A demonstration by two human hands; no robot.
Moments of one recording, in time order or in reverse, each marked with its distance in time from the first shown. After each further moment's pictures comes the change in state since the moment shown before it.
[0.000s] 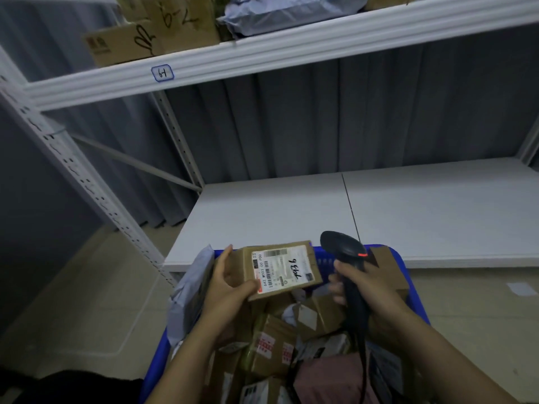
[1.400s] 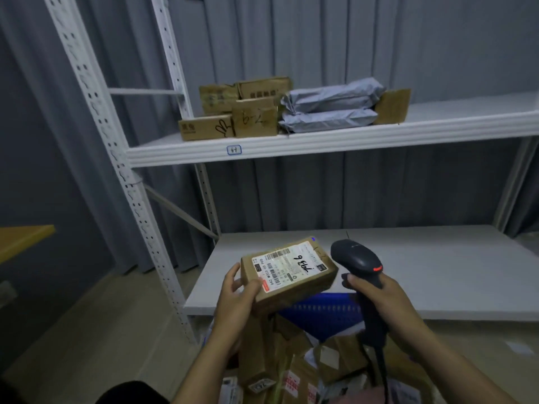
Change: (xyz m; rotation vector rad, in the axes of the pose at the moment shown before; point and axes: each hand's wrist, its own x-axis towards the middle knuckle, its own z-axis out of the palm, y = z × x) left_hand -0.043 0.077 -0.068 -0.235 0.037 0.064; right_hand -0.088 -0.058 0.059 -0.295 0.031 -0.349
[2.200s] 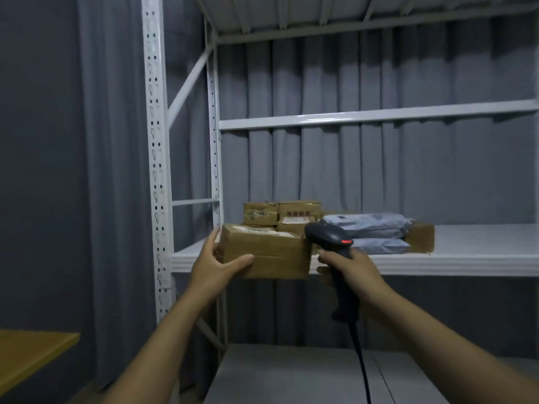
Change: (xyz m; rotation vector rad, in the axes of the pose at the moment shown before) left_hand 0.091 0.259 -0.103 0.187 0.035 0.637; right_hand 0.064 -0.248 0.122 0.092 -0.008 -0.393
